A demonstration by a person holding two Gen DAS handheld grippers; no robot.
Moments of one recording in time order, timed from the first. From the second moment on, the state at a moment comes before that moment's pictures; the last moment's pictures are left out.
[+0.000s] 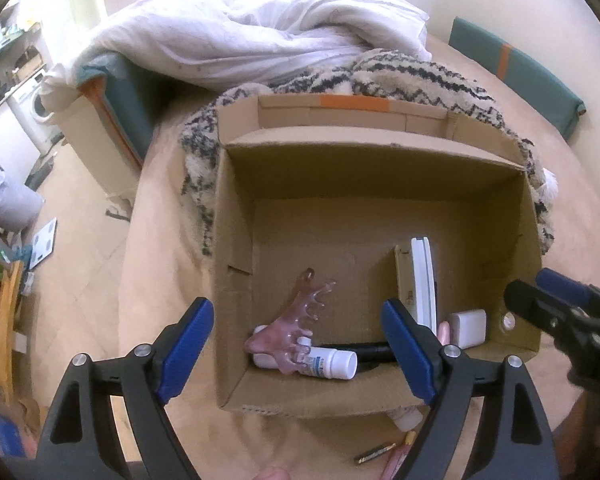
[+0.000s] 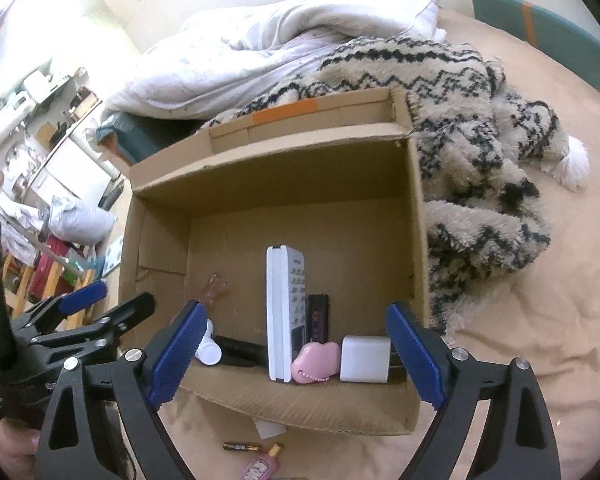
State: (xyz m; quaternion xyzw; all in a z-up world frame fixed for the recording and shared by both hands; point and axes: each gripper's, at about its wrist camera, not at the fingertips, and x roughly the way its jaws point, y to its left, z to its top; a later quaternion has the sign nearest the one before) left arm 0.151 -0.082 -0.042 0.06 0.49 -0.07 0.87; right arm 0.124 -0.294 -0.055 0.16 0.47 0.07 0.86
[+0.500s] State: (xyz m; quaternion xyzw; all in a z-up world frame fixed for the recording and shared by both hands) left arm 0.130 -0.036 -0.018 0.05 0.48 -0.07 0.87; right arm 0.097 -0.300 -0.047 0.15 0.46 0.05 0.87
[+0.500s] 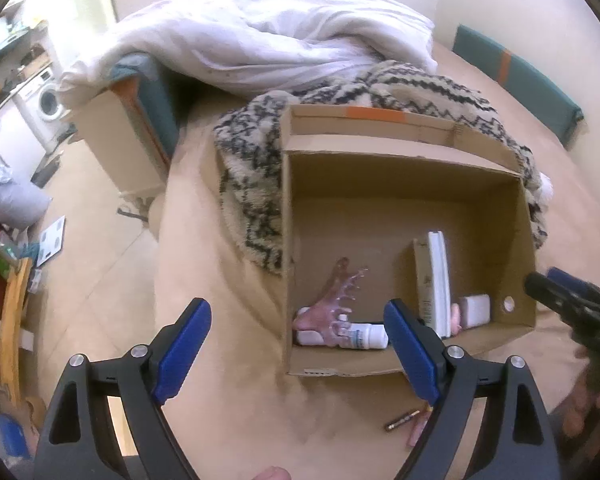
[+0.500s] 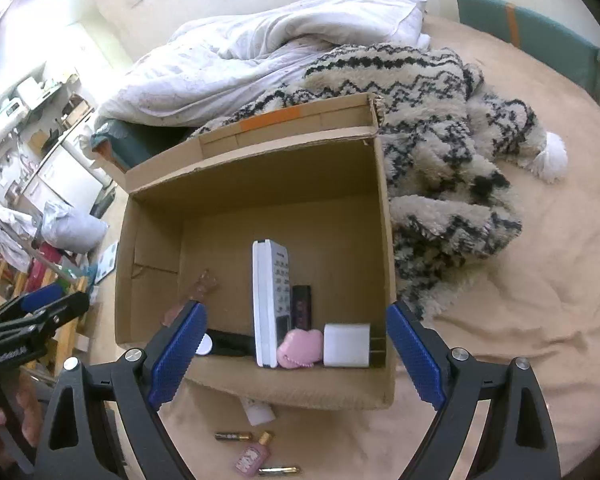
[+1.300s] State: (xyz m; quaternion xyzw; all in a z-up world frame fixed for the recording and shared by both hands) left arm 0.137 -0.009 -0.012 -0.02 0.51 -0.03 0.86; right arm 0.054 -0.255 -0.104 0.19 0.57 0.05 0.80
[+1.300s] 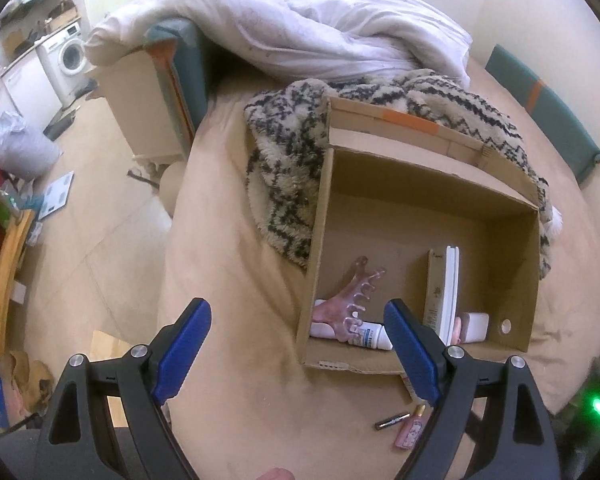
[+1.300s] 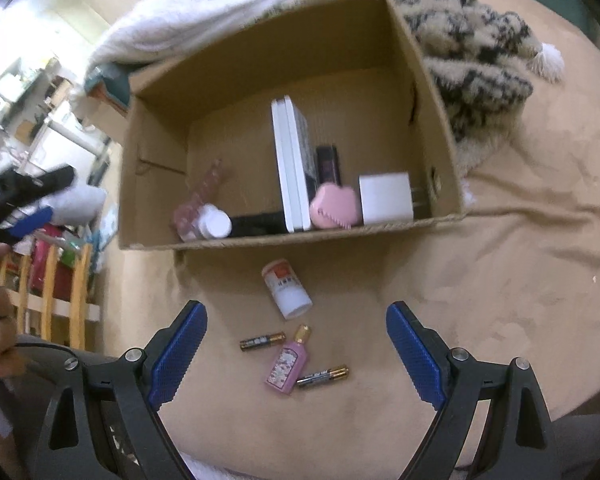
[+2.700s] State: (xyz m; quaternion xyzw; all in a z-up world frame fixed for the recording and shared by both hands) left arm 0.071 -0.057 -0.114 -0.12 0.66 -0.06 0.74; right arm 0.043 -0.279 -0.065 0.17 0.53 0.12 0.82
